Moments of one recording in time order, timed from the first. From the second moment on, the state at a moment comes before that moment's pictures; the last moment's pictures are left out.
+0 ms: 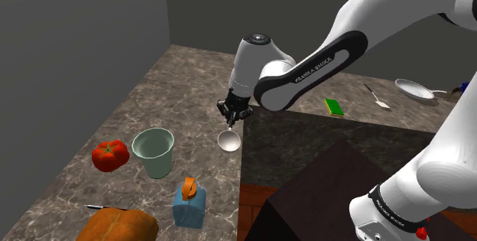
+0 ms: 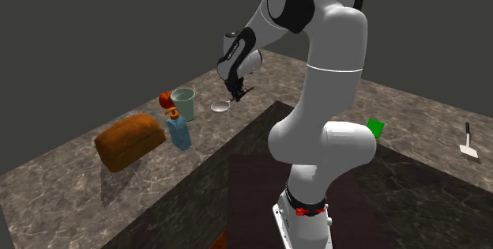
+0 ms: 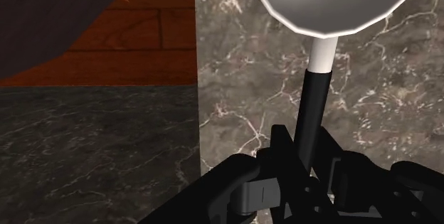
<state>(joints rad) -0.08 0.25 0.47 -2.28 -0.34 2.61 1.39</state>
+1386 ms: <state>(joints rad) -0.09 0.02 0.56 -2.28 -0.12 2.43 1.29</state>
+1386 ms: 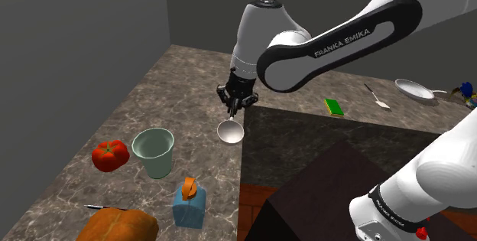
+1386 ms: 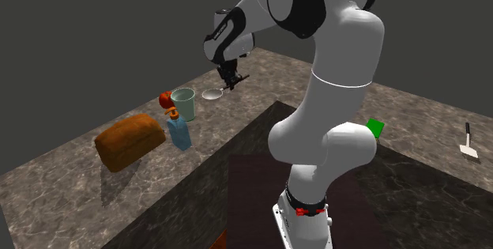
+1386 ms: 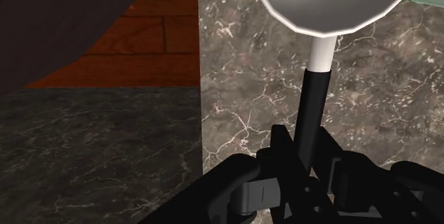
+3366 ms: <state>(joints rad) 0.24 0.04 1.01 -2.24 -0.23 2.29 2.14</state>
